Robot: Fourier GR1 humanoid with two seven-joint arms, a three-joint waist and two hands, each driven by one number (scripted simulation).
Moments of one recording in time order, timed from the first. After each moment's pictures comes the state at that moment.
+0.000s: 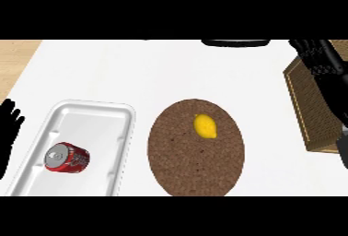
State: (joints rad) left arm 0.07 0.62 -0.03 -1.61 0.39 0.35 0.20; right arm -0.39 -0.53 0.06 -1.66 -0.21 0.11 -0.05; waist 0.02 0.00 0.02
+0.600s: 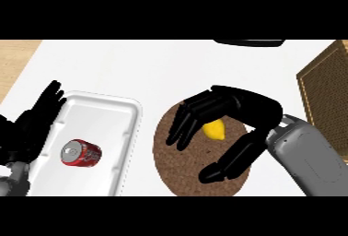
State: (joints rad) left arm -0.10 0.56 -0.16 -1.59 0.37 0.24 0.19; right arm -0.65 -0.34 0.41 -1.58 -0.24 0.55 -0.31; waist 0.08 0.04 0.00
